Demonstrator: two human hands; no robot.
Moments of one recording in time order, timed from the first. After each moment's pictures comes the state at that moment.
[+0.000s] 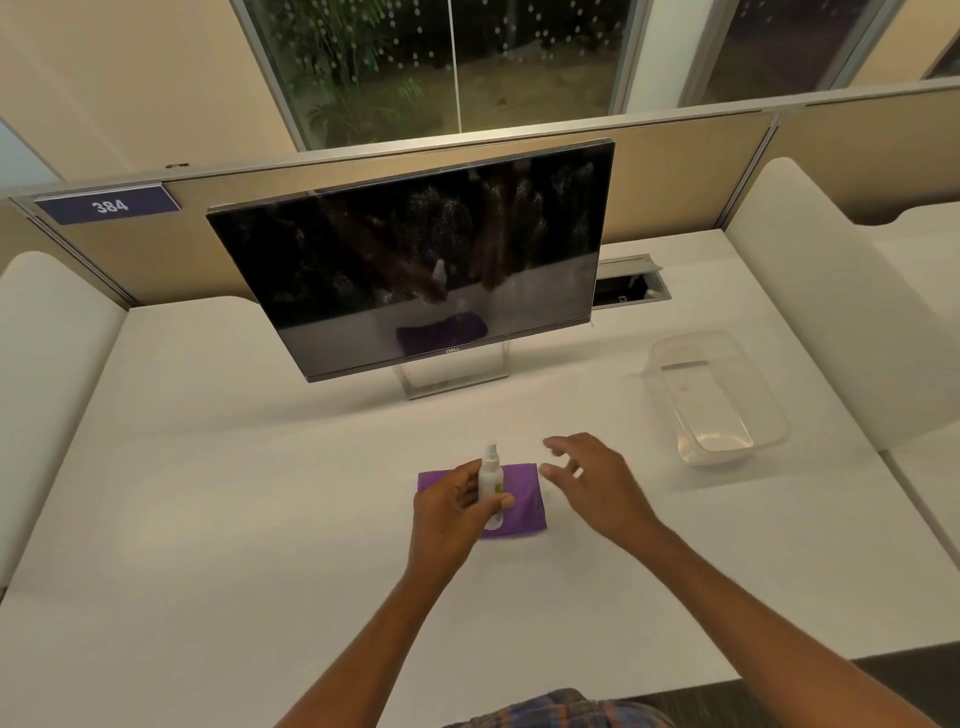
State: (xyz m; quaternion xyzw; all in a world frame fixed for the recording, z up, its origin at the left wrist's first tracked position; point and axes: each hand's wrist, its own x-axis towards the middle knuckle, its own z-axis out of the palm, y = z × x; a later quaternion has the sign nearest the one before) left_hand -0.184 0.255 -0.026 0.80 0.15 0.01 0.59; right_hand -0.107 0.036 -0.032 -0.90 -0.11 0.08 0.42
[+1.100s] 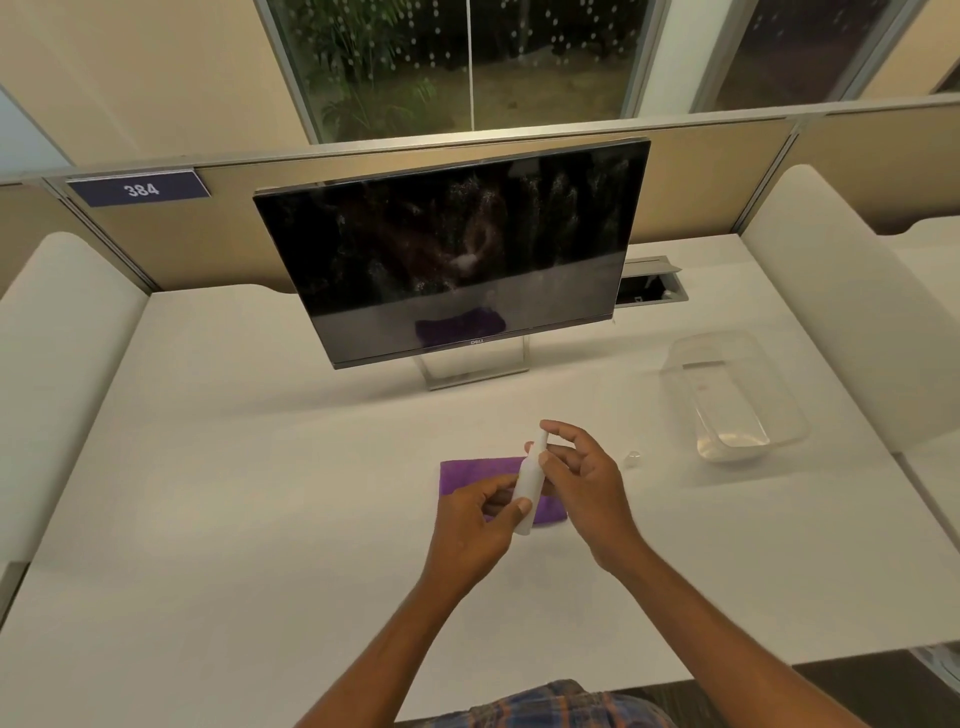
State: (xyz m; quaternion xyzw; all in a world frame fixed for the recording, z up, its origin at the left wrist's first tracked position) left_hand -0.213 0.263 -0.013 0.83 0.11 -0.03 0.54; right_hand -0.153 0.105 0.001 -0.75 0.08 0.13 0.65
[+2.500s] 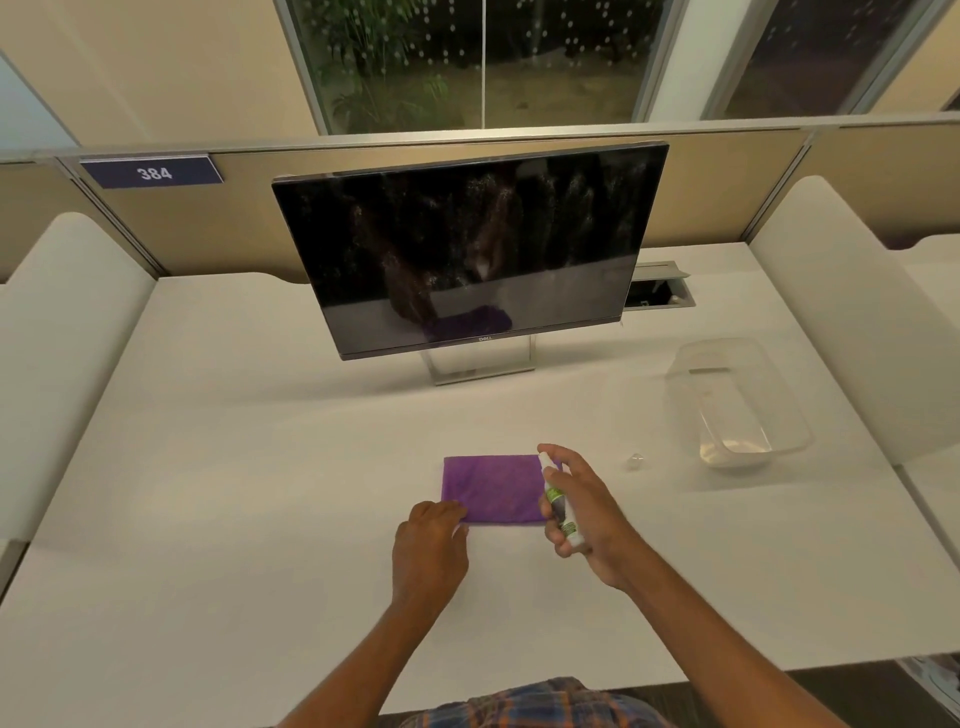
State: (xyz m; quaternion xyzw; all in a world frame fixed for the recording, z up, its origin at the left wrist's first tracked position) left_hand -0.248 0.306 -0.075 0.96 0.12 -0.01 0.26; right_hand -0.163 0.094 -0.006 -0.64 0.14 0.35 0.68
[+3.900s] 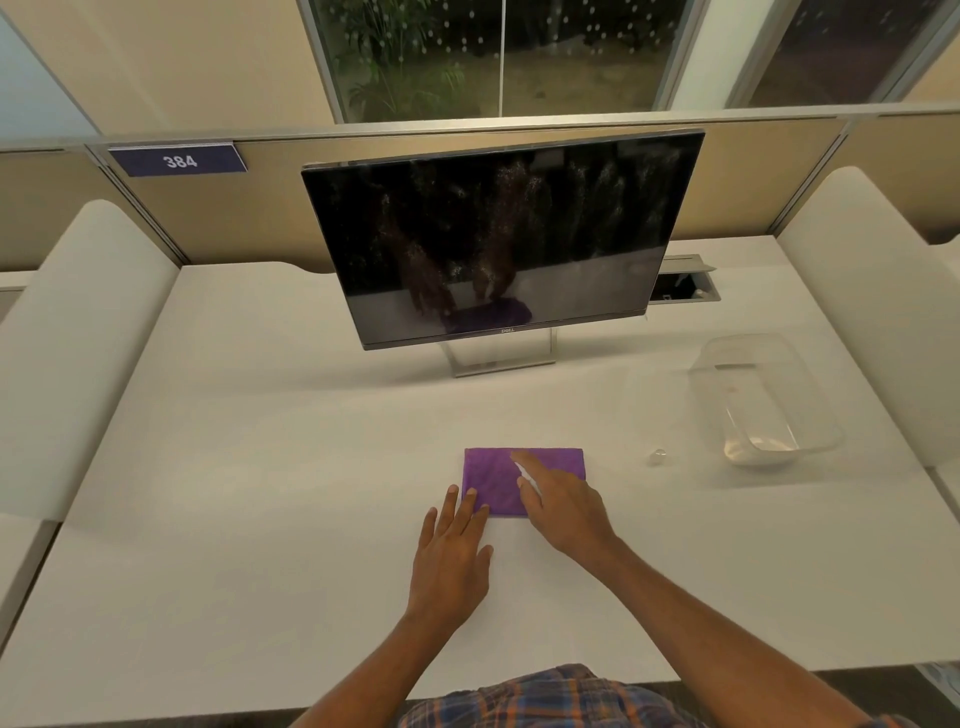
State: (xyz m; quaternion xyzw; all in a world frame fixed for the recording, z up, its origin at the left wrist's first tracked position) left_hand -0.271 0.311 -0.105 0.98 0.04 -0.07 0.19; right_hand -0.159 0.142 -0.068 -0.96 -0.17 0.13 0.20
